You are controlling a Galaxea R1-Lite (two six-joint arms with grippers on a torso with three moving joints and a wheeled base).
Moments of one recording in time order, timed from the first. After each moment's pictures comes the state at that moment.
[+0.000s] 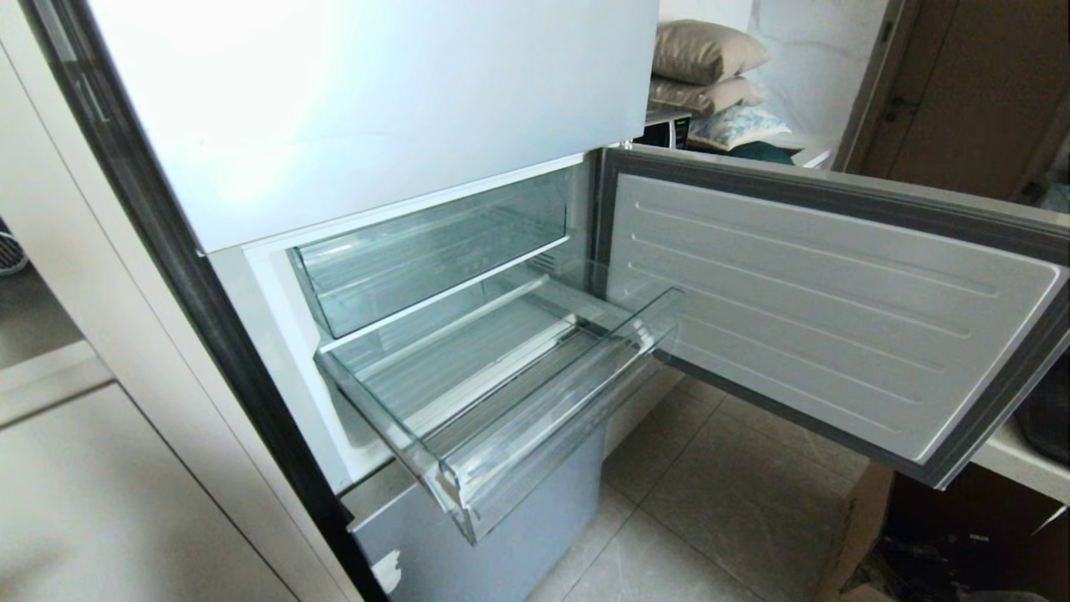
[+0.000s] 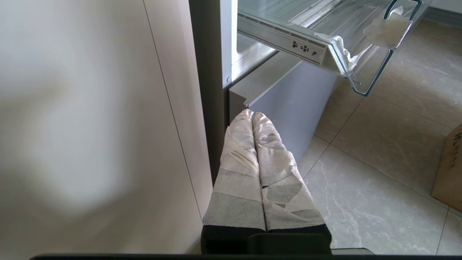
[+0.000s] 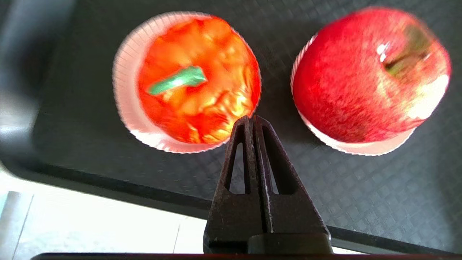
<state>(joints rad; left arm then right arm) 0.00 0.00 -0.07 0.17 0.01 0.00 -1.01 2.21 -1.47 -0.06 0.30 -0.31</state>
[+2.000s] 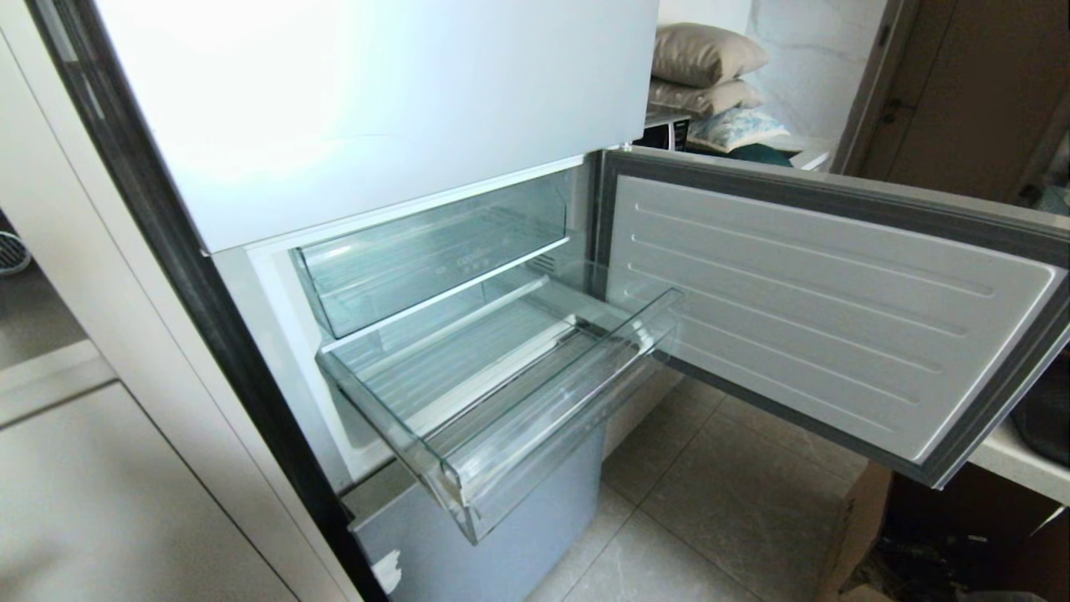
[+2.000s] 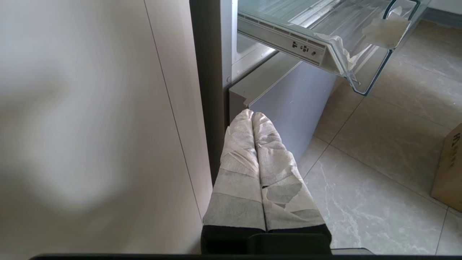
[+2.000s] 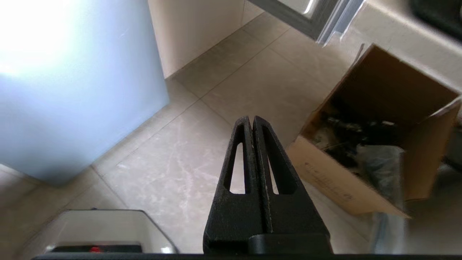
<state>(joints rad) 0.00 0.00 -0.07 0.17 0.01 0.00 -0.09 0.29 -0.01 0.01 0.02 -0.08</state>
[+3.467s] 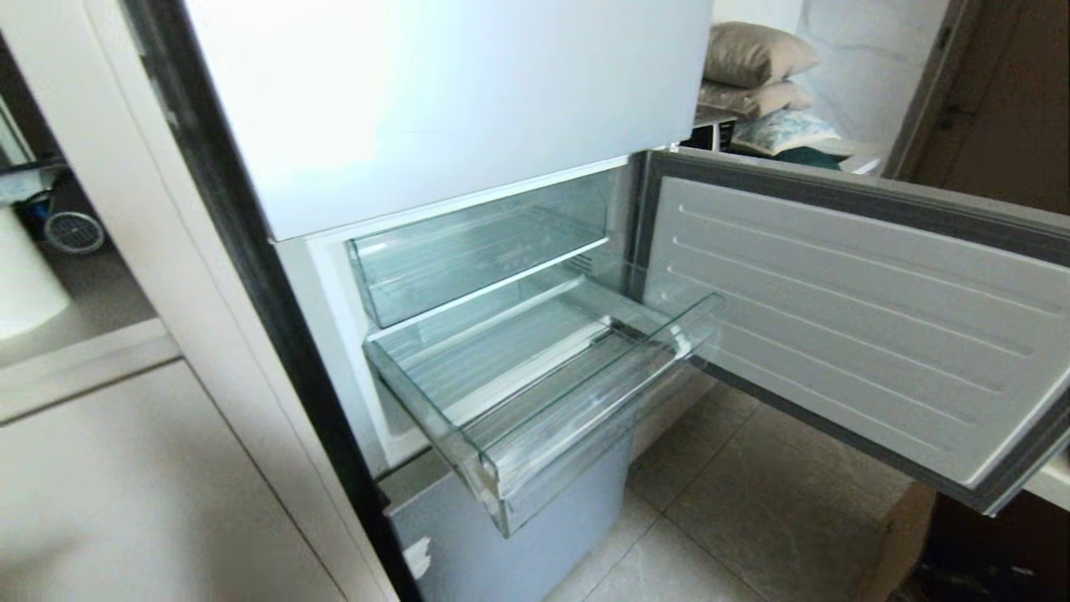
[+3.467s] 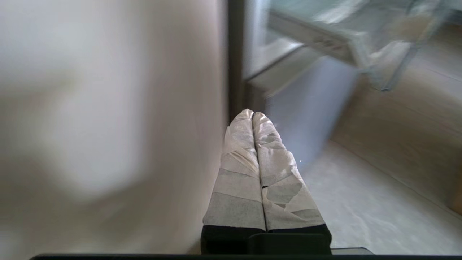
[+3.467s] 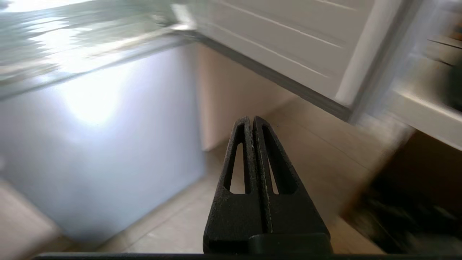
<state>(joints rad) 0.00 0.00 -0.07 0.17 0.01 0.00 0.01 0.00 0.00 0.00 0.00 -0.01</state>
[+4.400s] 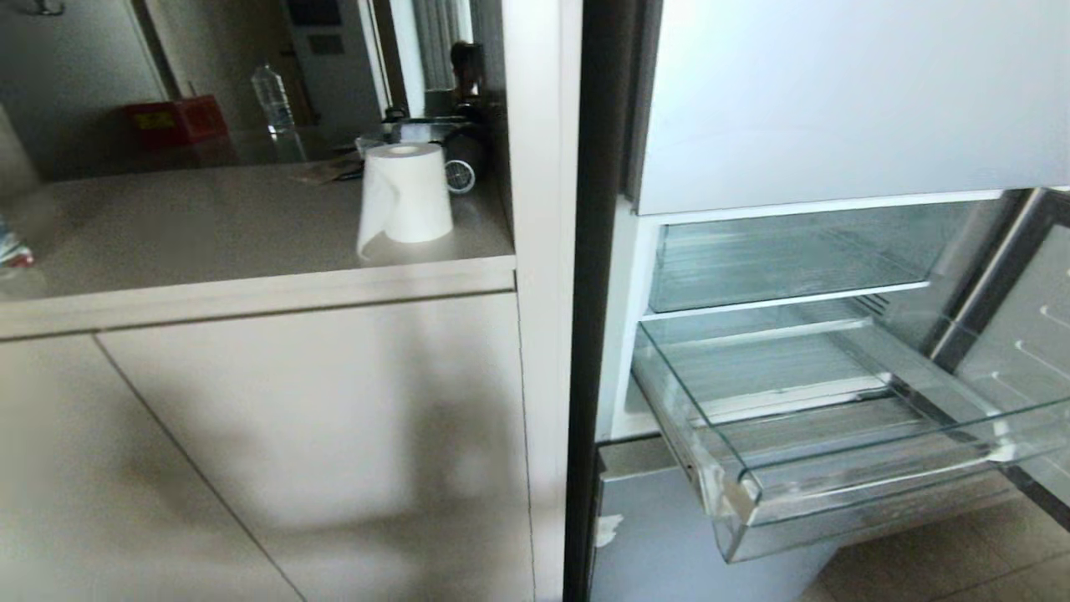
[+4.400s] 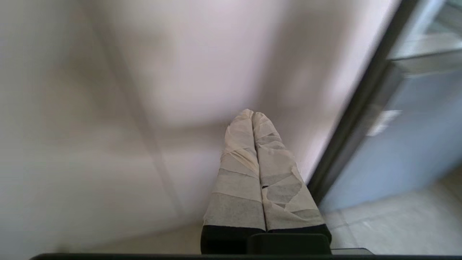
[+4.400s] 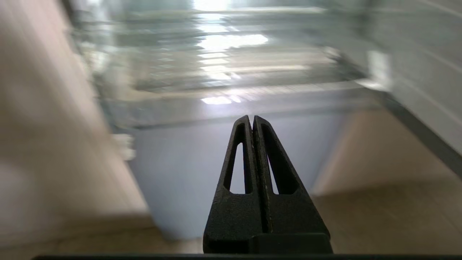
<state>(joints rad) 0.00 0.00 -0.07 0.17 0.01 0.00 0.01 0.00 0.00 0.00 0.00 0.00</state>
